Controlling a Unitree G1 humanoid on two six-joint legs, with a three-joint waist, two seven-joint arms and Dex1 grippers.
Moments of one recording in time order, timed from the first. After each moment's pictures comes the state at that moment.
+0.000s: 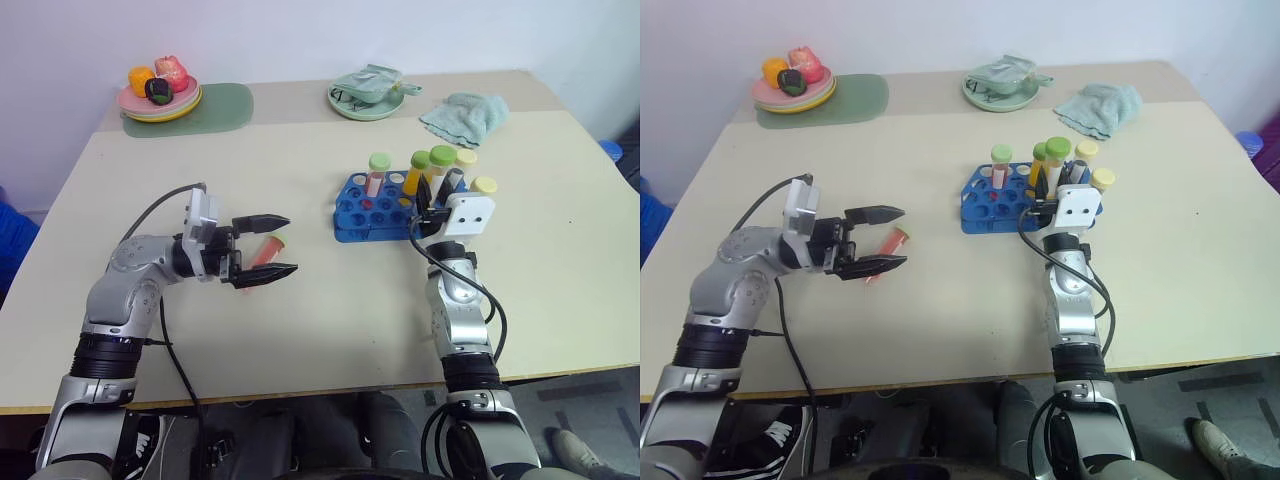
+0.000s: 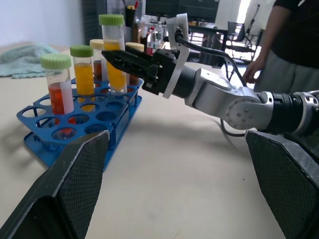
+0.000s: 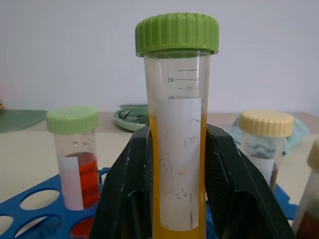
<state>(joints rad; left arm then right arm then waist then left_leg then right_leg) -0.44 0.57 0.03 0.04 -0.60 0.28 -1.30 -0.39 -0.09 -0.13 0.26 0.05 -0.34 0.06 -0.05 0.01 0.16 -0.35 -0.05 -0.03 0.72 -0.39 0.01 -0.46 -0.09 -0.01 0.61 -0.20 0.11</state>
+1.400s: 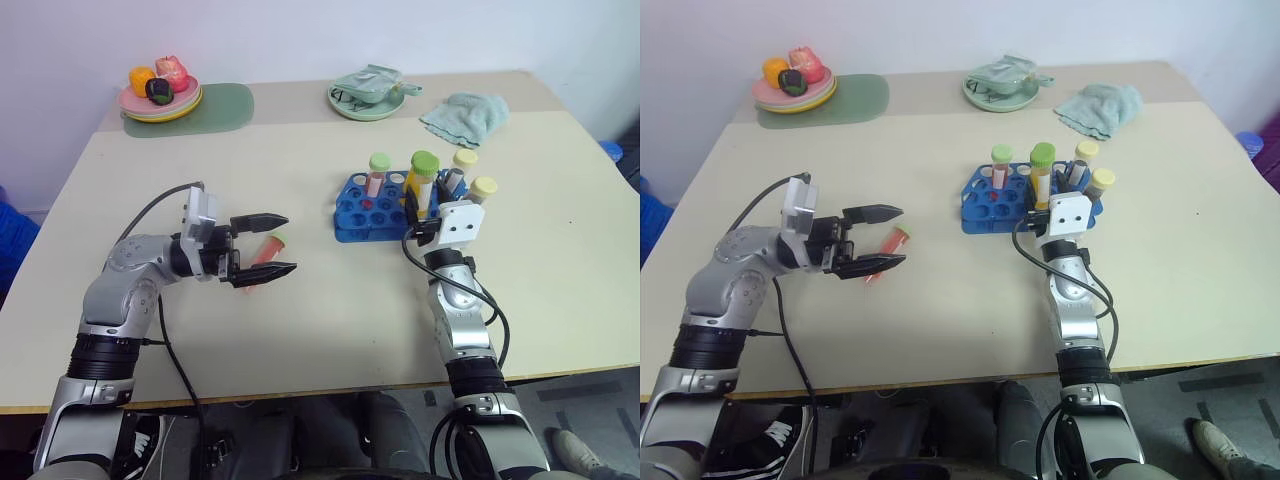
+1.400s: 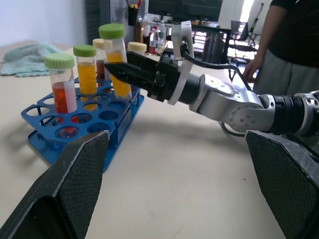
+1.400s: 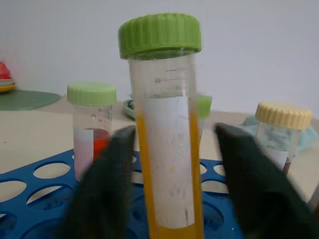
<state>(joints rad) -0.43 0.58 0.03 0.02 -0.60 0.30 -1.29 -0.38 -0.12 -0.09 0.30 0.02 -0.39 0.08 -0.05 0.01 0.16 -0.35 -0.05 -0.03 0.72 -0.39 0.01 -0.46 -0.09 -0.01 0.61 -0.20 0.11</state>
